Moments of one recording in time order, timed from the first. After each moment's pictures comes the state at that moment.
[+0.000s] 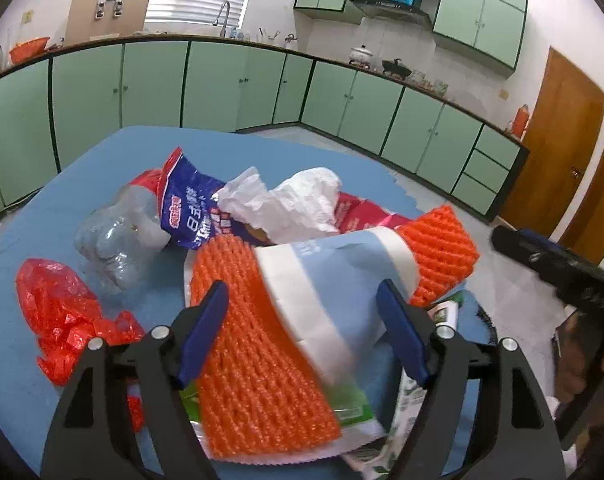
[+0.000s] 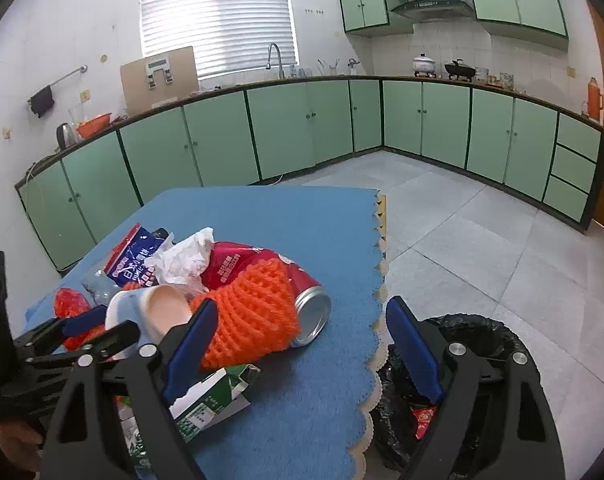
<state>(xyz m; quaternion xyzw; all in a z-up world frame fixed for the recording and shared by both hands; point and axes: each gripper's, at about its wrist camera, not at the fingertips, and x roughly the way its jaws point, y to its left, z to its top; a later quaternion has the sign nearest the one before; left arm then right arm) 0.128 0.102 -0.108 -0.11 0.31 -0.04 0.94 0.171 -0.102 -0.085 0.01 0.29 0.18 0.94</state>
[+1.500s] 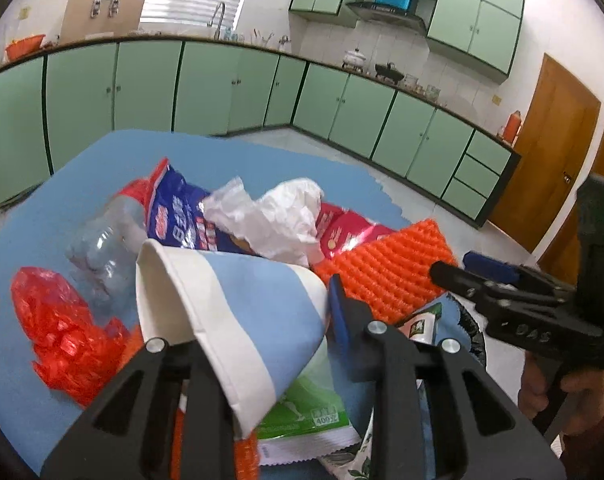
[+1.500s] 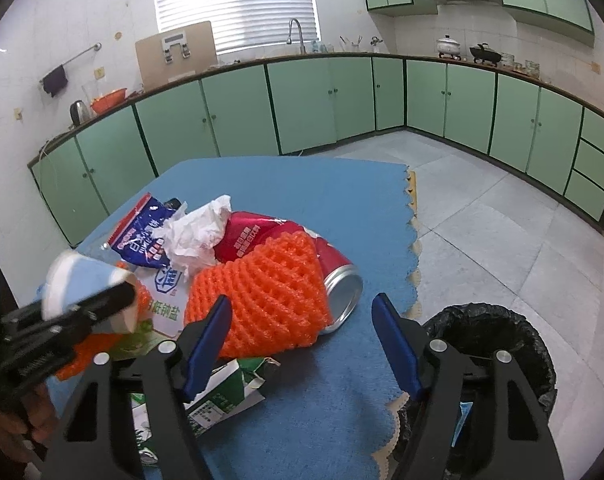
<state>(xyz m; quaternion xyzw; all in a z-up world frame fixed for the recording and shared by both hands) 0.127 0.099 -0.104 -0.12 0.30 -0.05 0.95 0.183 -0.085 -0.103 -0.01 0.33 0.22 0.92</state>
